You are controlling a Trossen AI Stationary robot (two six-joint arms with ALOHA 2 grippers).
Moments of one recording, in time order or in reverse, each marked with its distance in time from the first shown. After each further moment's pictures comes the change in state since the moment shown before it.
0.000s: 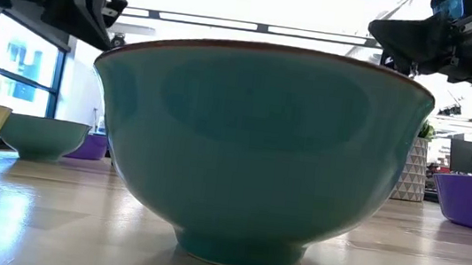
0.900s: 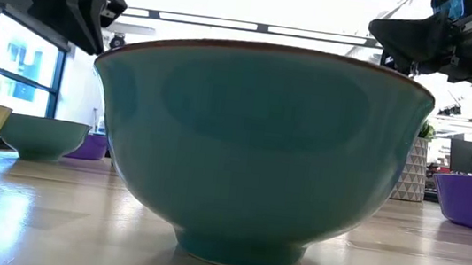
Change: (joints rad) left arm -0.060 0.101 0.095 -0.135 -0.038 -0.099; right arm 0.002 0.000 0.000 0.003 0.002 -0.001
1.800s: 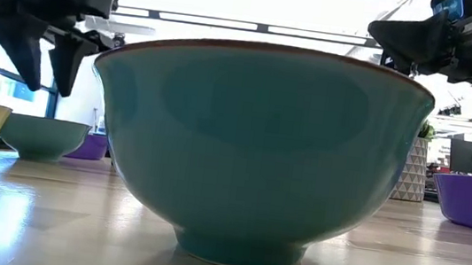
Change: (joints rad) left arm 0.002 0.257 0.082 -0.255 0.072 -0.158; right arm 0.000 0.000 0.000 -0.007 0.004 -0.009
